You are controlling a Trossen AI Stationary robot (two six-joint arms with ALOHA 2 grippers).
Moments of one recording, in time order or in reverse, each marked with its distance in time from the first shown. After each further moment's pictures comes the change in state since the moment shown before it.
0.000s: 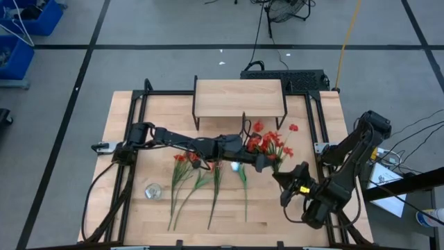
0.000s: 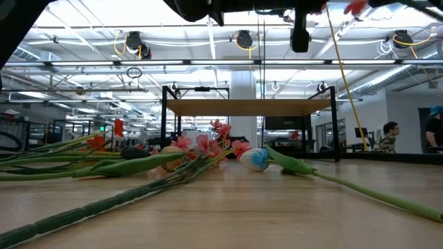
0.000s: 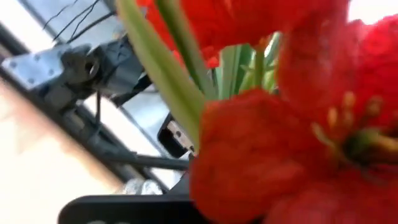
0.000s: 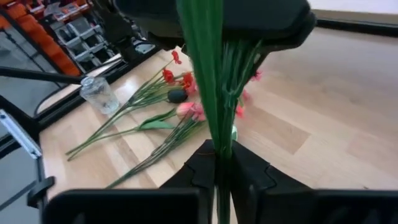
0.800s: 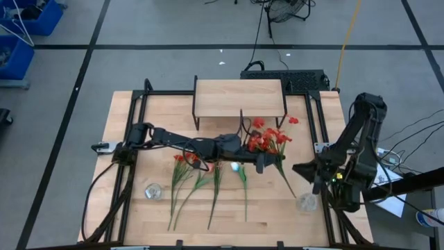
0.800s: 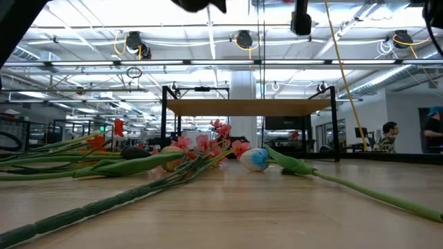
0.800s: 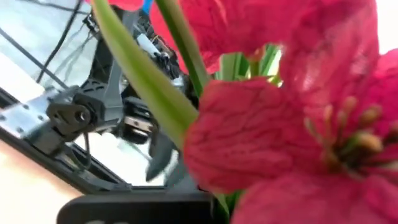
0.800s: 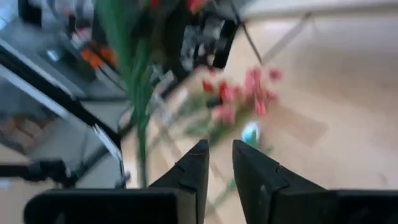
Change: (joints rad) left arm -0.024 -0.002 0.068 -0.033 -0.066 0.165; right arm 0.283 -0.413 -0.309 -0.042 0.258 0.221
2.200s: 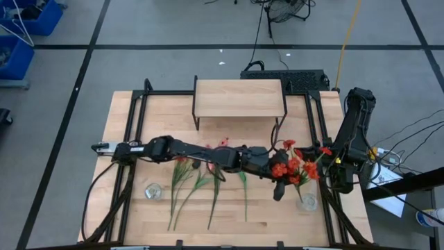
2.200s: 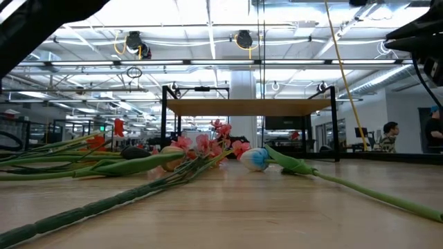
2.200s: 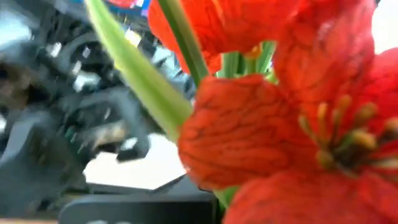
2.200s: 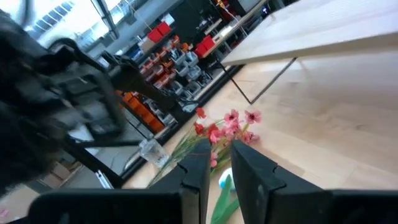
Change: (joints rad) left arm -0.067 0.338 0.659 -0.421 0.093 0.471; right arm 0.007 -0.349 -0.335 0.022 0.135 0.012
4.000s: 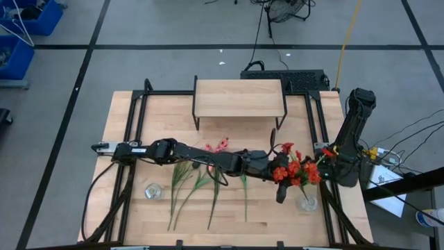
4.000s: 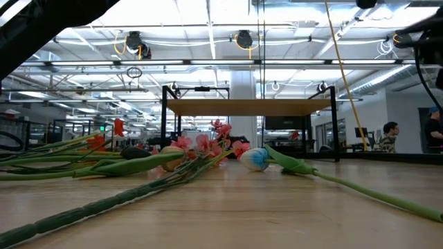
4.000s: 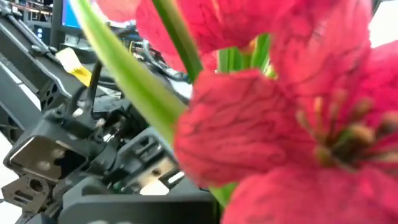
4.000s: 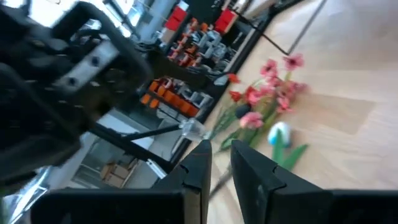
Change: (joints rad) left arm -0.009 0.055 0.010 0.122 -0.046 0.073; right arm -0.038 -0.008 -0.286 1.331 -0.082 -0.750
